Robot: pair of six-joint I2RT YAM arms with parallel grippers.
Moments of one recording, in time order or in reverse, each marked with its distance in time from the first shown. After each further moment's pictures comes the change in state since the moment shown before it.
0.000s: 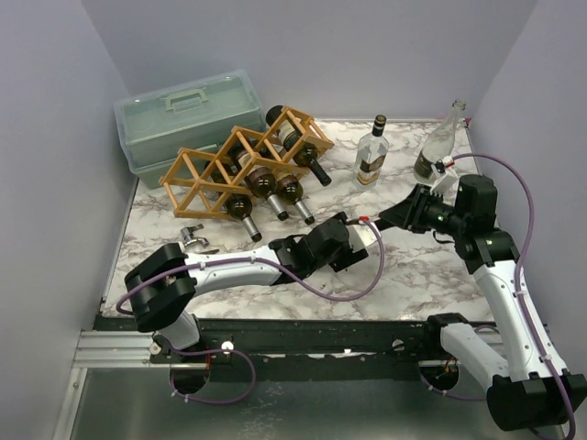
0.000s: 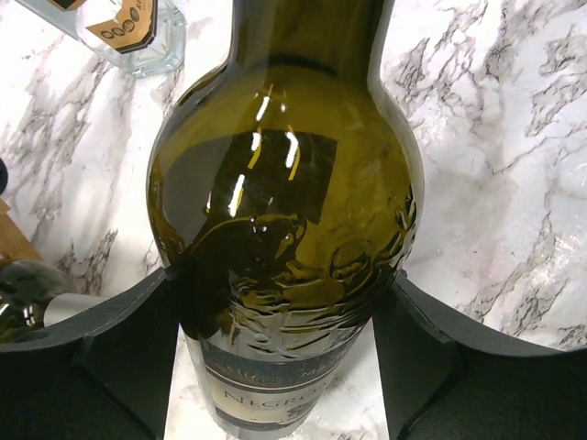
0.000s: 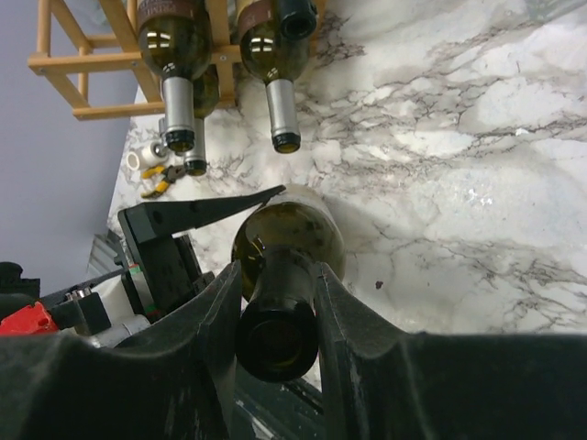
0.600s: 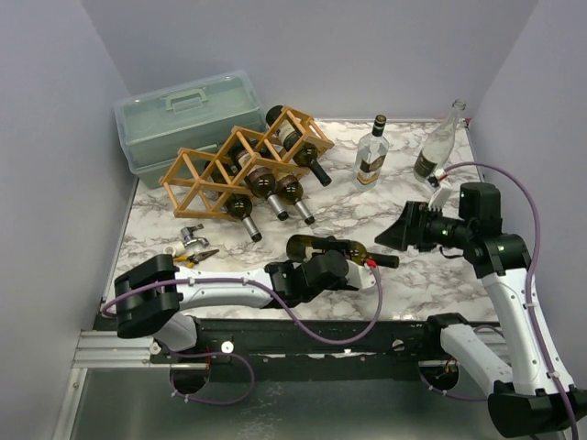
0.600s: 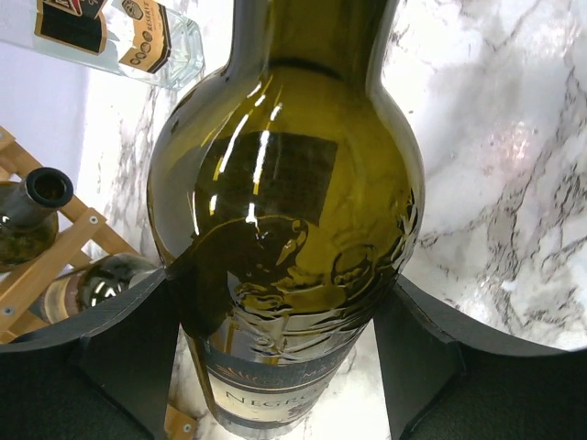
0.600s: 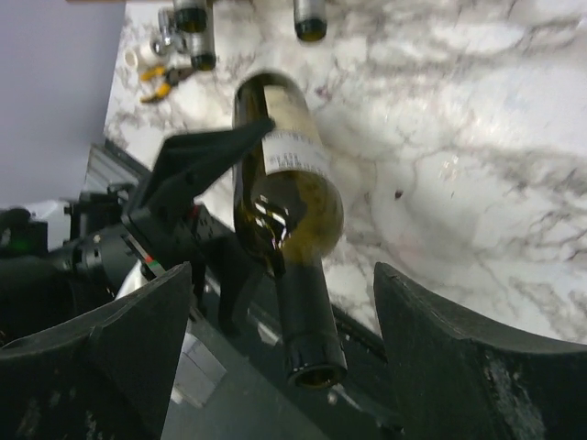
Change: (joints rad) left arm -0.165 -0.085 -0.114 -0.009 -0.199 0.303; right arm 0.010 -0.029 0.132 -0.357 -0.072 -0.181
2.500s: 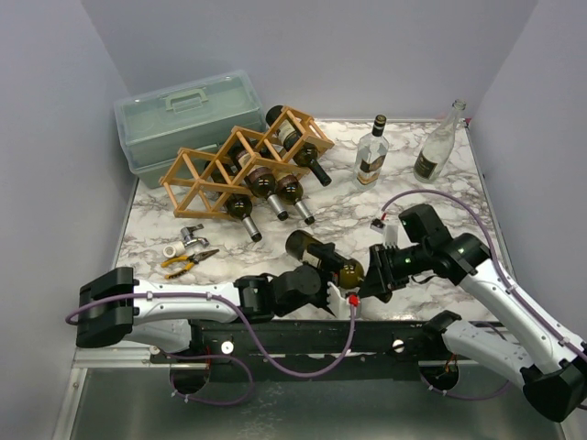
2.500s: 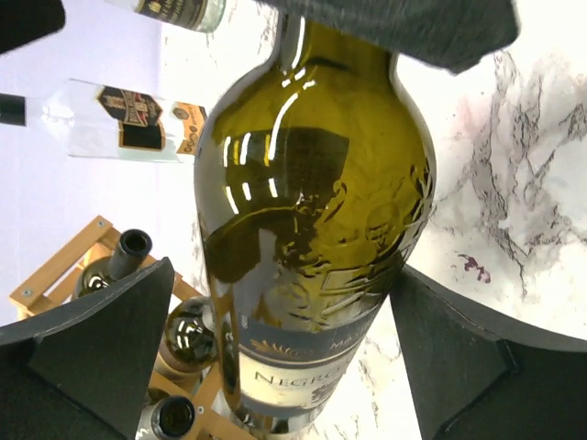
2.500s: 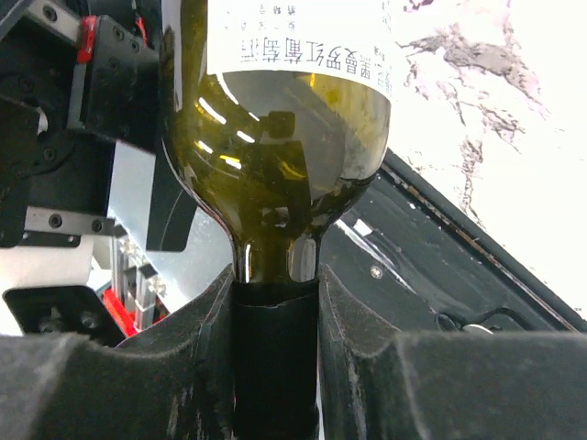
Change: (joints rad) left arm -0.085 -0.241 -0.211 0.096 0.082 0.344; right arm 0.457 0.066 -0.158 -0.121 0.011 0.095
